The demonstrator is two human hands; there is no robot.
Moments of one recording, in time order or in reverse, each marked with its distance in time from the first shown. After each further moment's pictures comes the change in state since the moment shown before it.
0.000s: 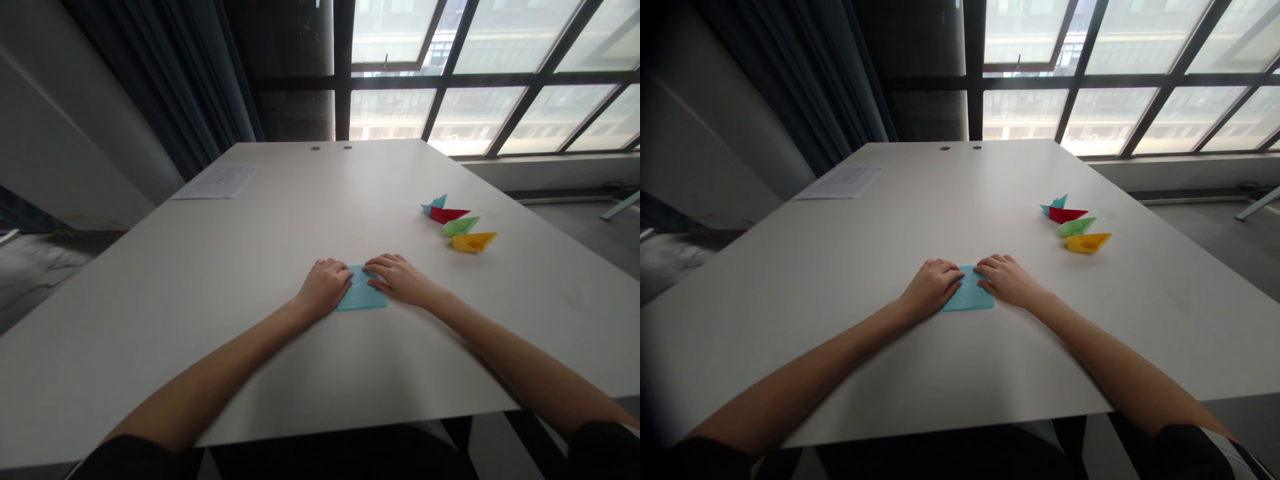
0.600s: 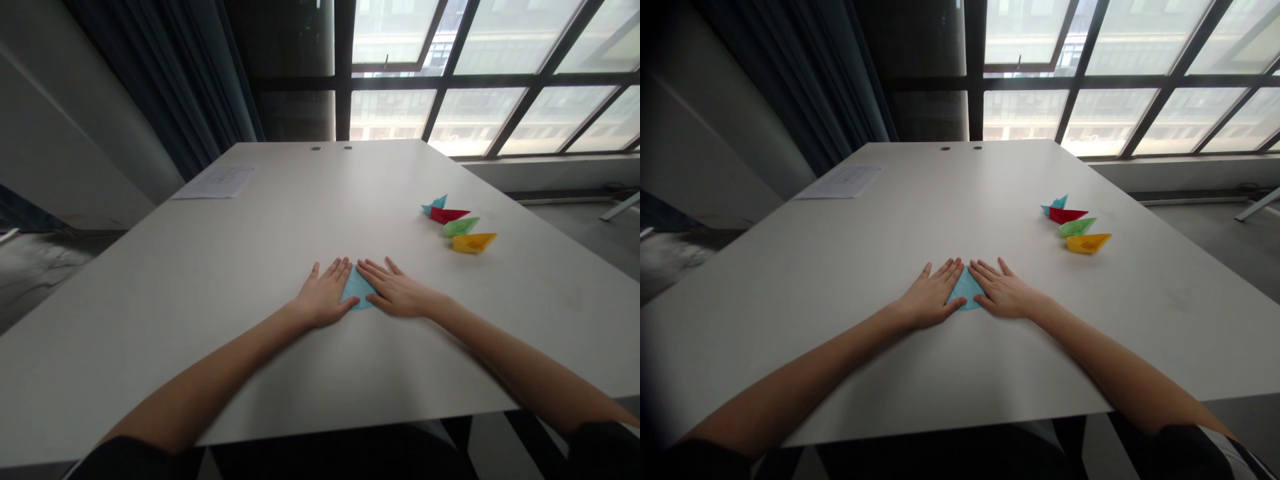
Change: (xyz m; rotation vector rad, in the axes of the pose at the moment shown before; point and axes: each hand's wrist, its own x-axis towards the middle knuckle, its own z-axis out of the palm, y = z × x) left_hand -0.013 0.003 0.010 0.009 -0.272 -0.083; right_hand -0.011 -0.011 0.012 -0.052 -0.212 -0.015
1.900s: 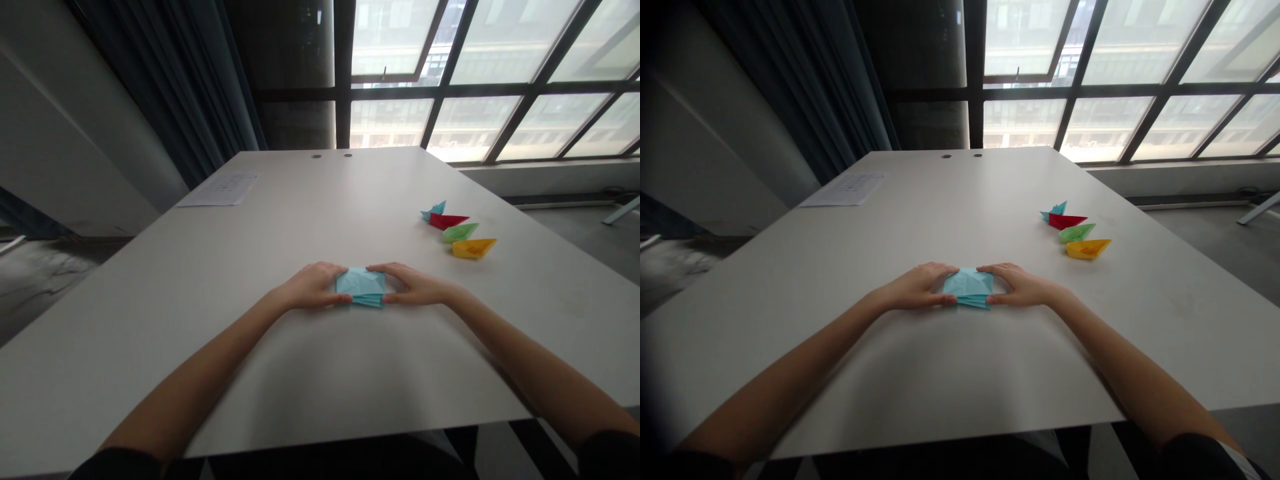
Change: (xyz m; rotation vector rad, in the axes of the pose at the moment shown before) left_hand -0.008 -0.017 -0.058 -0.231 0.008 0.155; right_hand -0.023 0.019 -0.047 0.488 -0.002 -0.001
